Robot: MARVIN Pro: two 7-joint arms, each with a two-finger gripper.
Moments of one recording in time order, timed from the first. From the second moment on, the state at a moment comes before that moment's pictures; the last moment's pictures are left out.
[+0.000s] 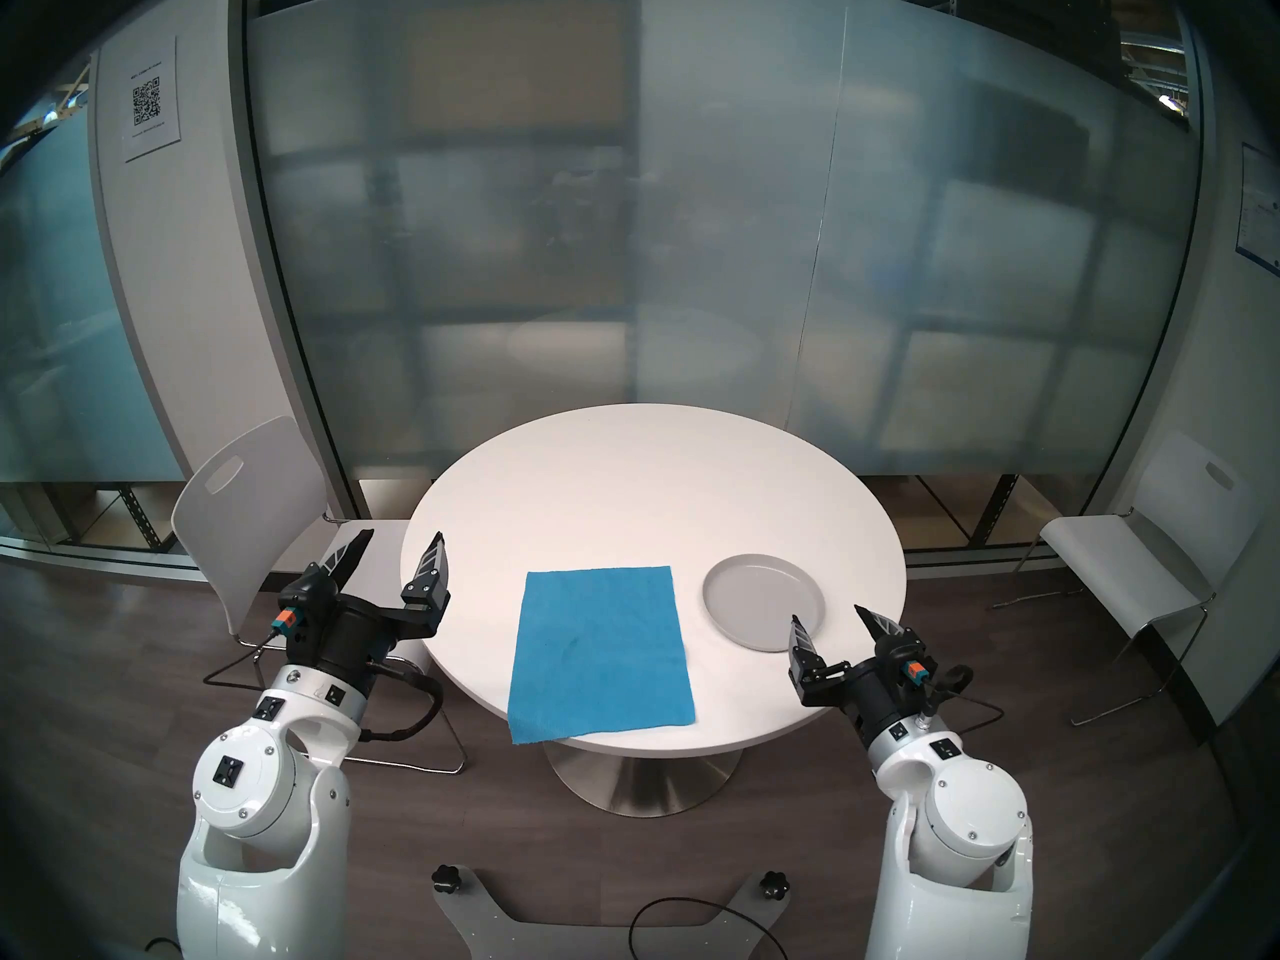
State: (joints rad) left arm 2.04 -1.67 -1.69 -2.17 -0.08 0.01 -0.24; right arm -1.96 -1.71 1.97 -1.98 -0.10 0.07 0.55
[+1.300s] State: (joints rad) left arm 2.04 -1.67 -1.69 -2.16 -0.08 0.01 -0.24; right arm -1.98 -1.61 1.84 -1.94 -0.18 0.09 0.77
